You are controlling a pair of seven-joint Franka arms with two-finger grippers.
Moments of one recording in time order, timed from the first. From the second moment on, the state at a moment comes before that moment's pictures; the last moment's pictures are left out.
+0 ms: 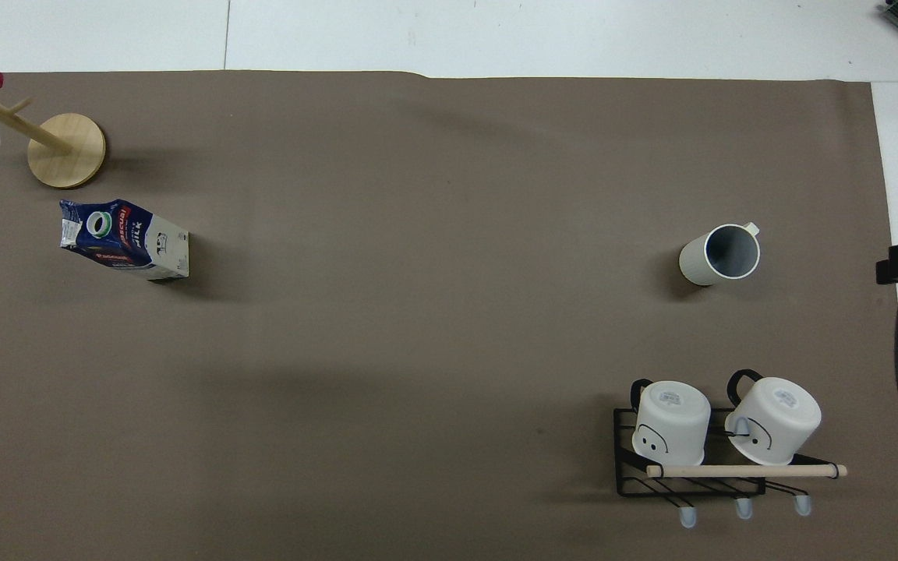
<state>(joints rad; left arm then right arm) -0.04 0.00 0.06 -1.44 -0.02 1.54 0.22 0.04 -0.07 -0.10 -1.55 -0.04 1.50 0.03</state>
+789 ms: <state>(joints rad) -0.04 0.00 0.06 -1.44 -0.02 1.53 0.22 0.09 -0.04 -0.10 -1.68 -0.03 1.76 0.06</state>
